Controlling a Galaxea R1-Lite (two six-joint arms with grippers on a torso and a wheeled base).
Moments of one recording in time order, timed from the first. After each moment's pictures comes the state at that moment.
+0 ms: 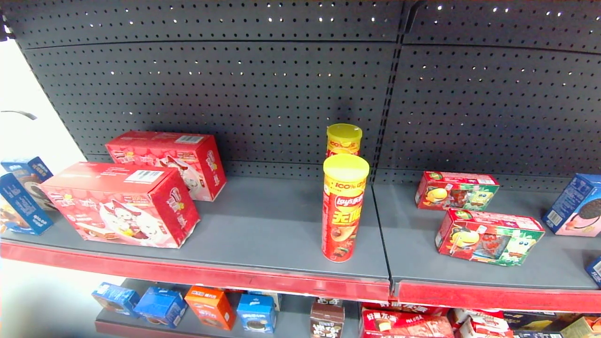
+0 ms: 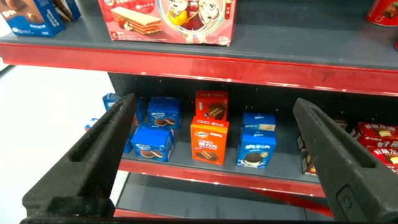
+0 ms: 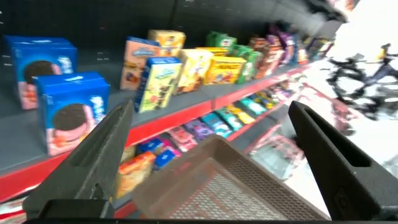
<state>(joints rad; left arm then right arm) 0.00 0.00 0.00 0.00 0.03 -0.02 0.20 0.21 -0.58 -0.03 -1.10 -0.62</state>
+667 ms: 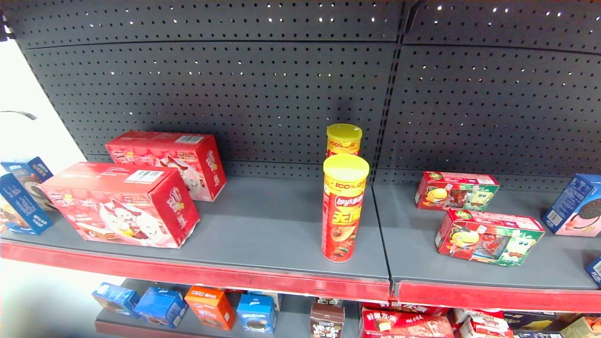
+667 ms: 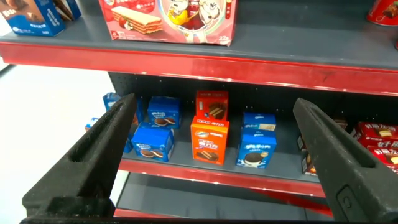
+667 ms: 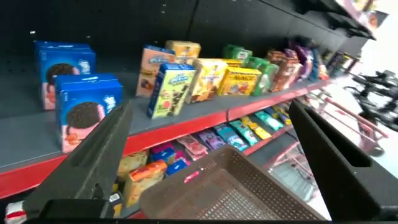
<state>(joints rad) 0.00 0.00 0.00 0.00 0.03 -0.02 0.30 0.08 -0.54 -0.03 -1.08 -0.68</state>
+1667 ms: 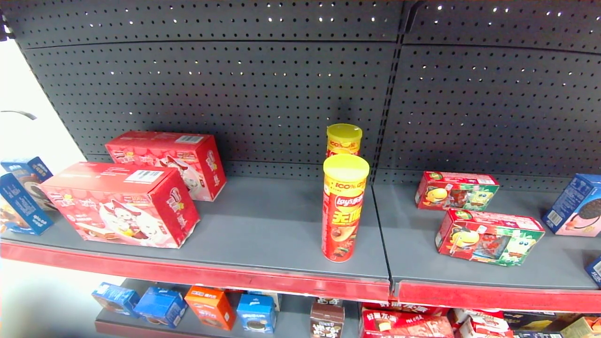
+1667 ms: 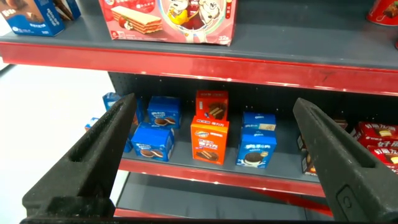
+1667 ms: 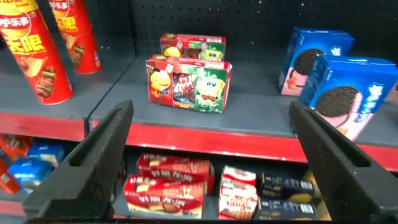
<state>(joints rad) 0.00 0.00 0.00 0.00 0.03 -0.02 -0.02 0.05 -0.23 0.04 0.02 -0.03</state>
